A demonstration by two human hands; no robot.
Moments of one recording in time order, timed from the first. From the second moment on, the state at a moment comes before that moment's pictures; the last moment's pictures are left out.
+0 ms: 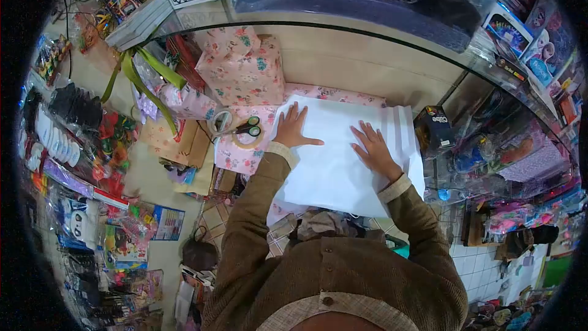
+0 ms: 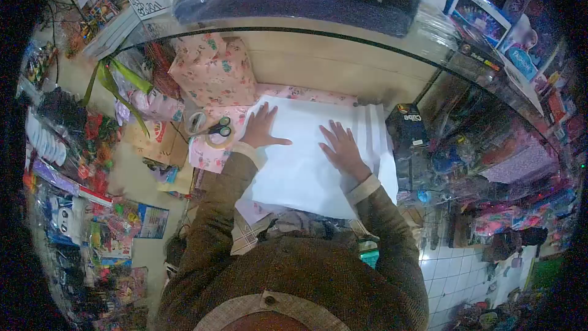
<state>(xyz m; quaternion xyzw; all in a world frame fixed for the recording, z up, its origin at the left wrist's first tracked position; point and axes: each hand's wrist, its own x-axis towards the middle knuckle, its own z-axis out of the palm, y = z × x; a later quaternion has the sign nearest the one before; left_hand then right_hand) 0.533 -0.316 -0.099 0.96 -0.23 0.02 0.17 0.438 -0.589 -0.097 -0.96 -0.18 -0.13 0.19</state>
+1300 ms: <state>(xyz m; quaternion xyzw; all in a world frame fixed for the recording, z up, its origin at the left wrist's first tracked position) 0.393 -0.337 -0.087 0.66 0.07 0.29 0.69 0.461 -0.604 -0.028 -0.59 -0.11 0.21 0.77</state>
